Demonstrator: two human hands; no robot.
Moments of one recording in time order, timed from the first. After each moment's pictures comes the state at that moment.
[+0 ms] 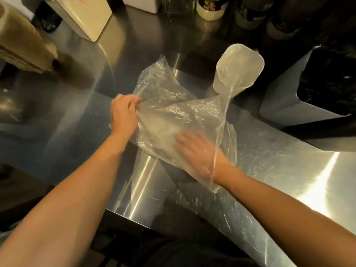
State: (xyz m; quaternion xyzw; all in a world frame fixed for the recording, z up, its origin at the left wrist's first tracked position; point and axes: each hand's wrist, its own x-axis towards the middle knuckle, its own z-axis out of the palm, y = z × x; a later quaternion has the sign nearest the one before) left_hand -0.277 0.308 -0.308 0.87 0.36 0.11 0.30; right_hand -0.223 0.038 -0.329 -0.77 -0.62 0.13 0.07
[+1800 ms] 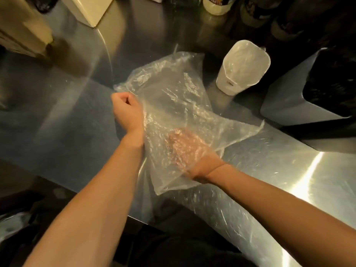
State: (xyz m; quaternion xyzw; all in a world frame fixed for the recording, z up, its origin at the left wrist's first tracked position) left_hand -0.265 0.269 -0.313 0.67 0.56 0.30 0.38; right_hand -0.243 0.055 -0.281 -0.77 -0.46 0.44 0.06
